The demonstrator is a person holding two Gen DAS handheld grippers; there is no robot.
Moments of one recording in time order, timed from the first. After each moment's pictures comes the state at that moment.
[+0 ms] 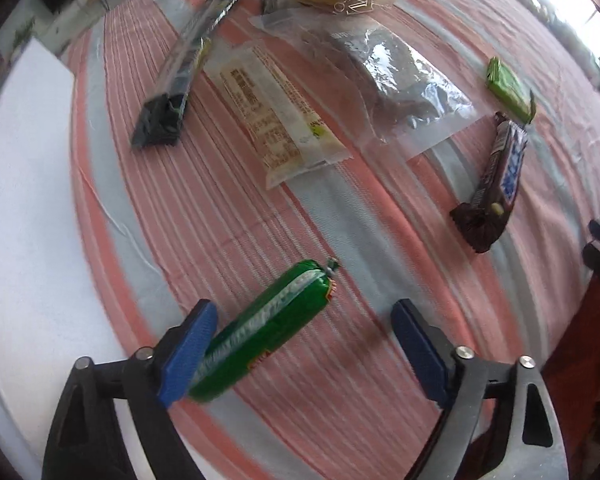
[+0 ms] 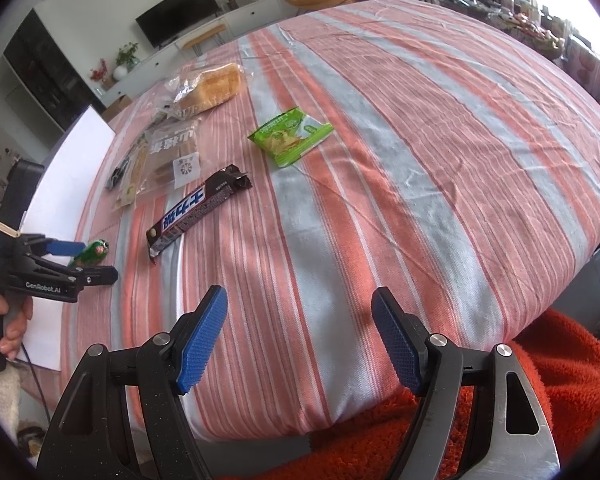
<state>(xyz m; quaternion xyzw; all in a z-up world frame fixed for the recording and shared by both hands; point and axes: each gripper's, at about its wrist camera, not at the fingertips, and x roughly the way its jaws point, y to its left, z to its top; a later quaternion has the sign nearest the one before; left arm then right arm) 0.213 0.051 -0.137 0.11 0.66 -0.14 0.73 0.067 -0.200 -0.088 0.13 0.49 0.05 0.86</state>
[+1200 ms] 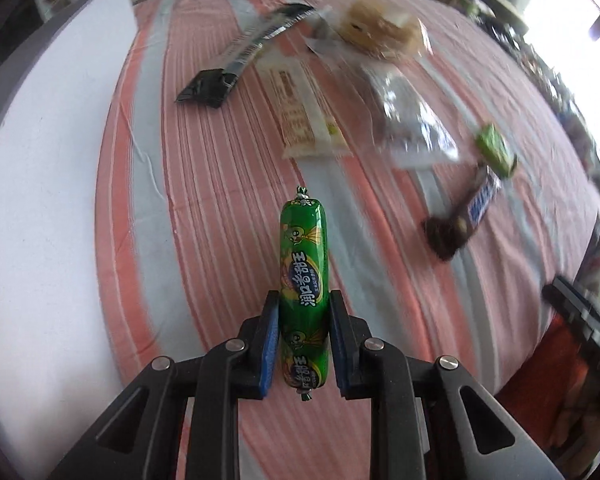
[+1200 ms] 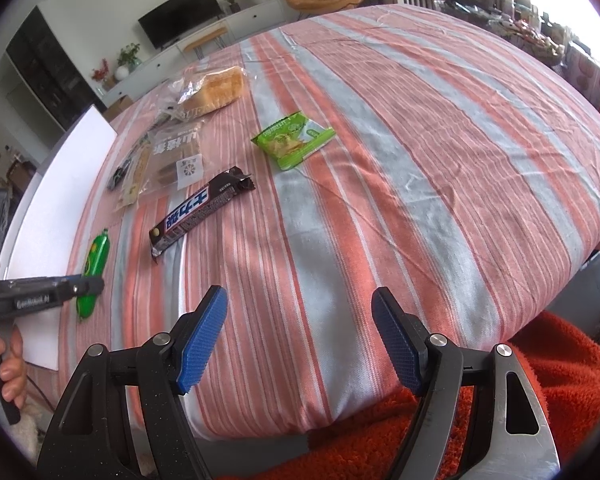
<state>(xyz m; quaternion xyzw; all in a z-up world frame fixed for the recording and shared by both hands) 0.151 0.074 -0.128 -0.03 0.60 -0.09 0.79 0.063 -0.198 -0.085 0.13 0.49 0.04 0.86</state>
